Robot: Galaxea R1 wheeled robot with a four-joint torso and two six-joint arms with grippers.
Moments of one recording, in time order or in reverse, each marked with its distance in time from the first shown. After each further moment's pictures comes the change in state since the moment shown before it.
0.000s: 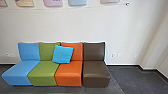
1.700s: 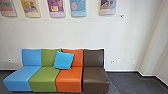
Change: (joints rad) left arm 0.085 0.338 -0.400 0.068 -0.020 0.004; right arm -0.112 0.591 -0.738 -0.054 0.004 -0.011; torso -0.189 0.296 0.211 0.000
